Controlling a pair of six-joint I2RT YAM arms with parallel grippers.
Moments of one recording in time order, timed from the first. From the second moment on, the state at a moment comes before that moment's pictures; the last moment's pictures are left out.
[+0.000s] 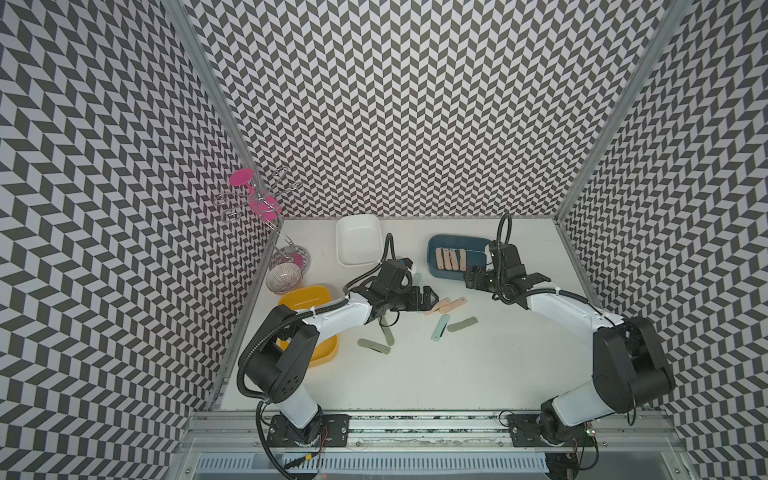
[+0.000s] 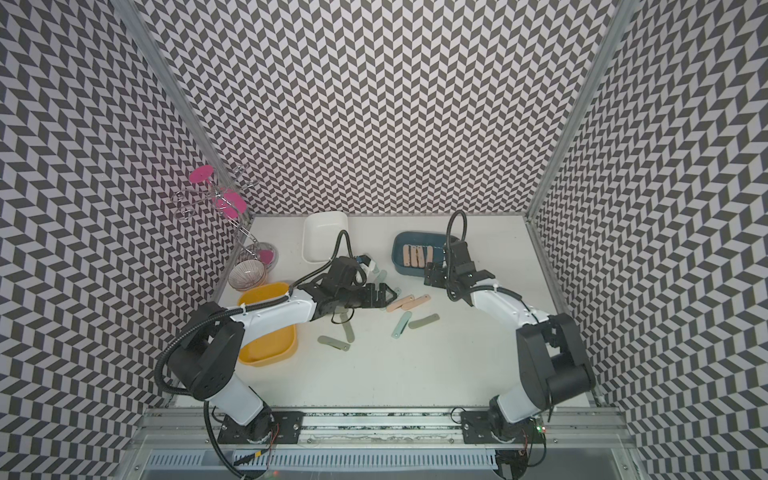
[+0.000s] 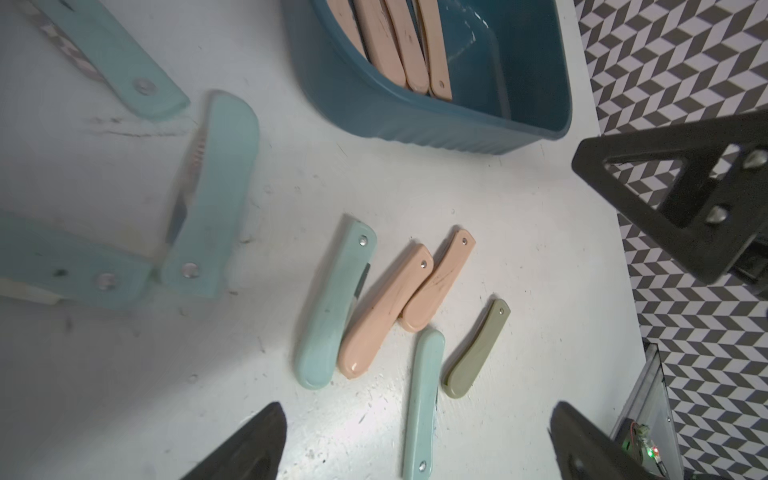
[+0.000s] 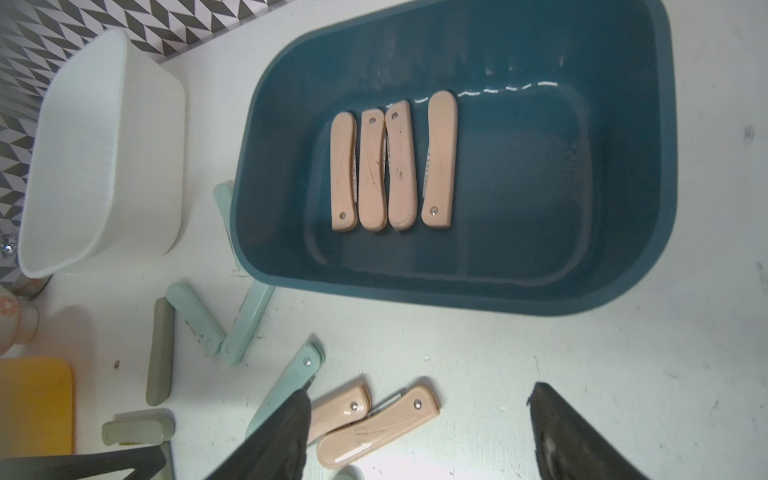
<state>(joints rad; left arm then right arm) -0.66 1.66 0.97 -0.06 0.33 -0.60 0.33 1.52 0.95 -0.26 -0.04 0.46</state>
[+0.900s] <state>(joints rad) -0.81 1.99 1.19 0.03 0.30 -0.65 0.24 1.27 0.82 -0.33 0.02 0.48</state>
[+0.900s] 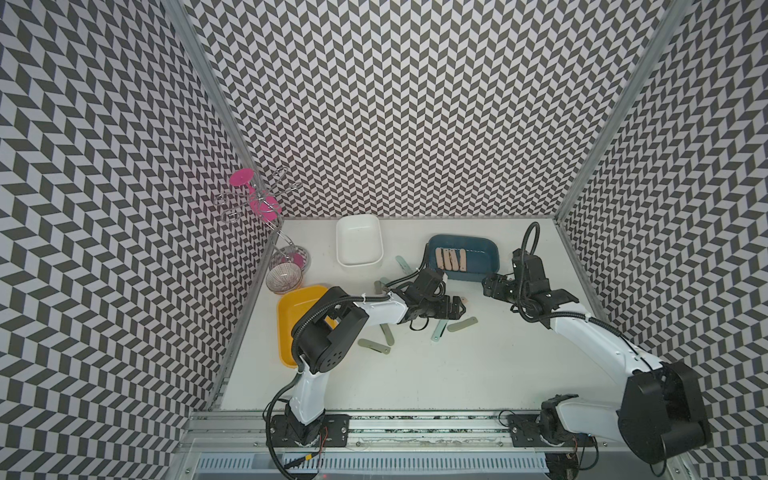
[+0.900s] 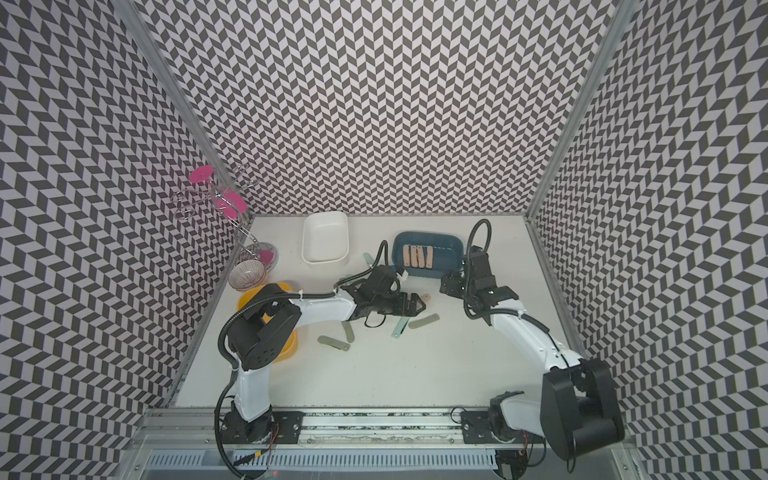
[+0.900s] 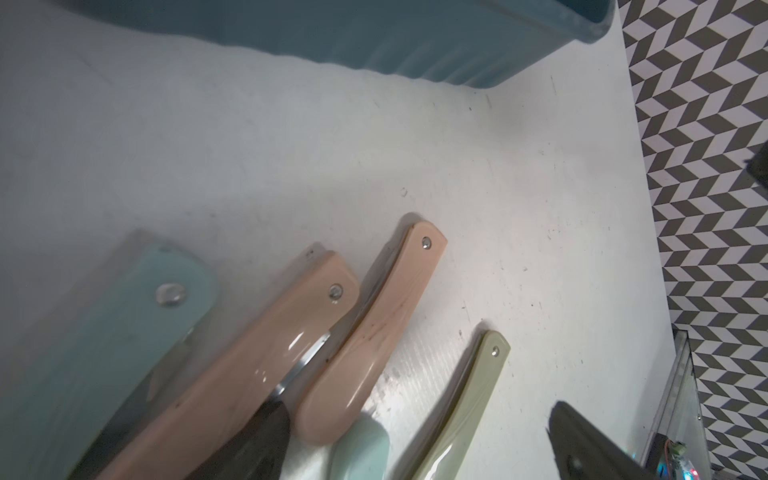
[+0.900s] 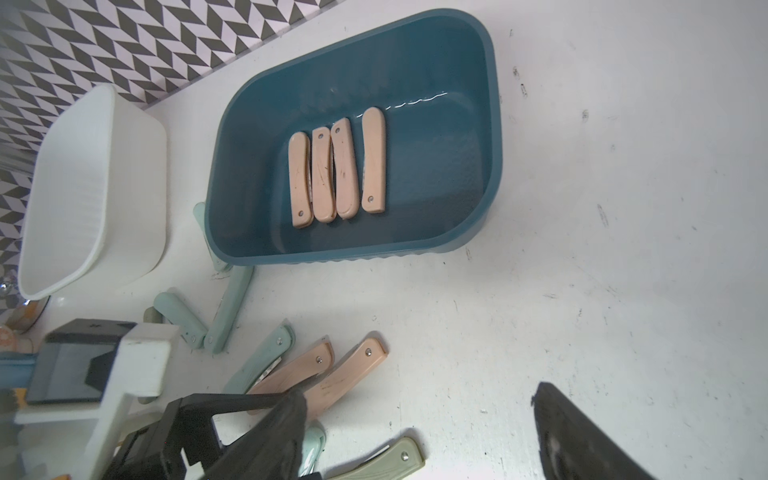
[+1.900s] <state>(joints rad) -0.70 1.68 1.08 0.06 0.29 -0.64 0.20 1.38 0.80 -0.29 -0.12 0.42</state>
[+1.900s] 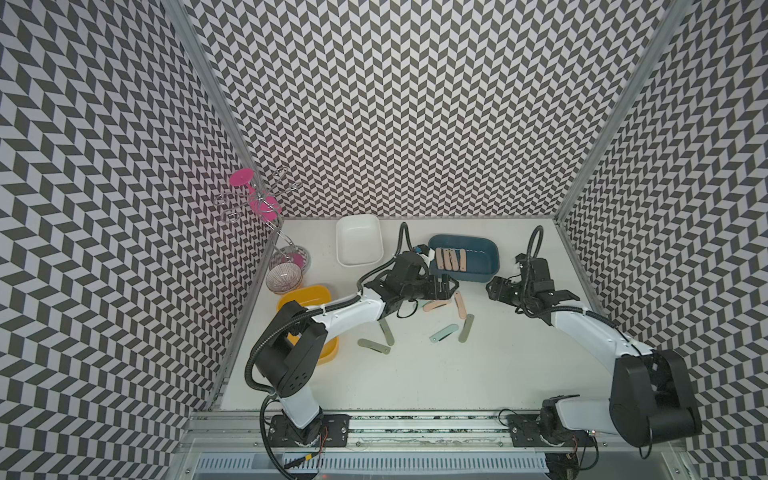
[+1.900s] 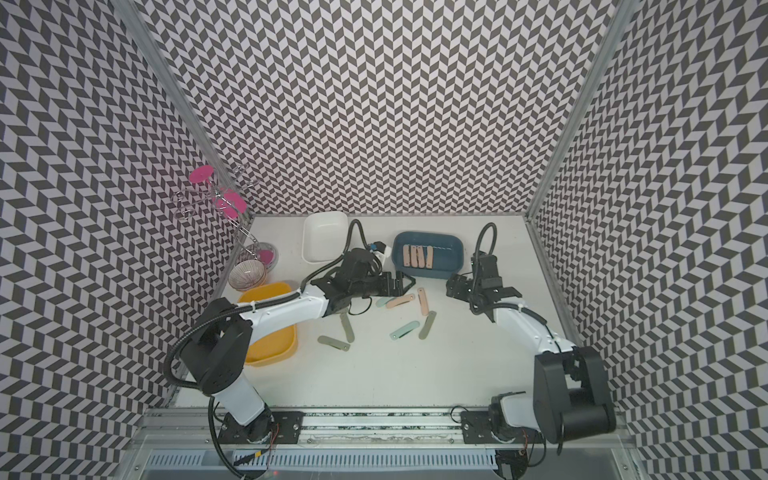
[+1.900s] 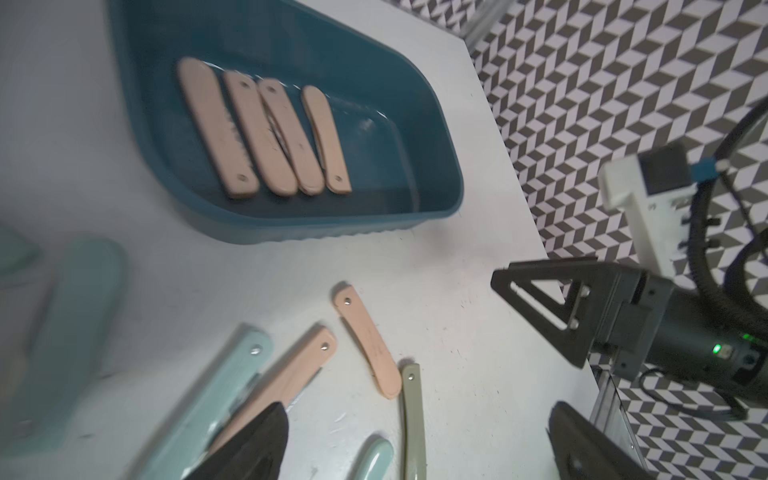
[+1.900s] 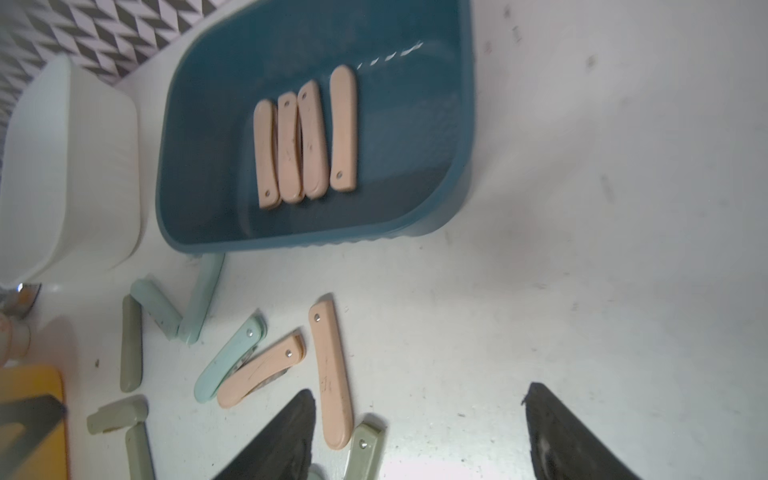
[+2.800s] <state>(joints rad) -0.43 1.50 0.88 0.06 0.37 -0.62 0.56 1.76 0.96 -0.30 0.20 0.45</state>
